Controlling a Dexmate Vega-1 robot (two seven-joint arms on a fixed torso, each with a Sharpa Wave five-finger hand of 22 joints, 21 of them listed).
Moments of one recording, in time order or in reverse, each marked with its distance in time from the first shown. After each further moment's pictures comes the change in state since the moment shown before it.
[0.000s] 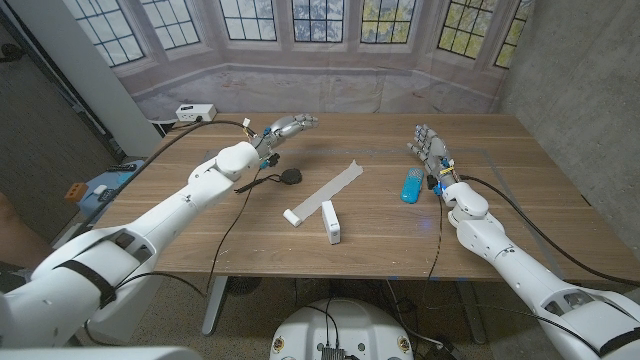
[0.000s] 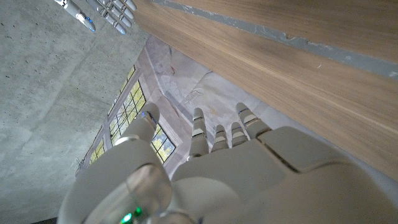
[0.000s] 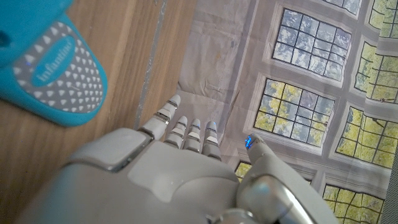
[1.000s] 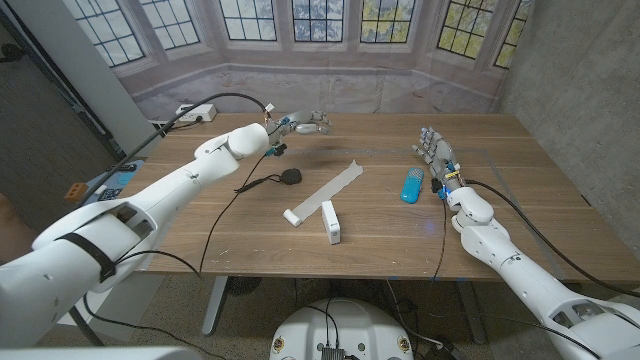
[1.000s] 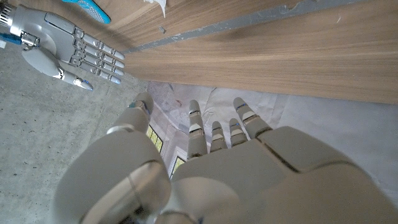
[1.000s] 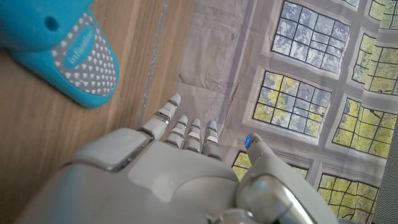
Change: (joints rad) left arm -0.139 0.028 0.122 -0.052 0.281 0.064 -0.048; left_hand 0.122 -0.068 -0.038 -0.004 -0.008 0.127 -0.012 0.009 0.005 0.046 -0.014 0.004 0.000 0.054 -0.004 0.003 0.000 0.062 -0.008 0.008 0.000; right arm -0.054 -0.020 0.021 -0.054 0.009 0.009 -0.026; right_hand 0.005 0.005 -0.001 -0.010 0.000 0.017 0.007 0.000 0.000 0.005 0.005 0.004 0.000 0.009 -0.002 0.000 0.000 0.009 -0.001 0.000 0.000
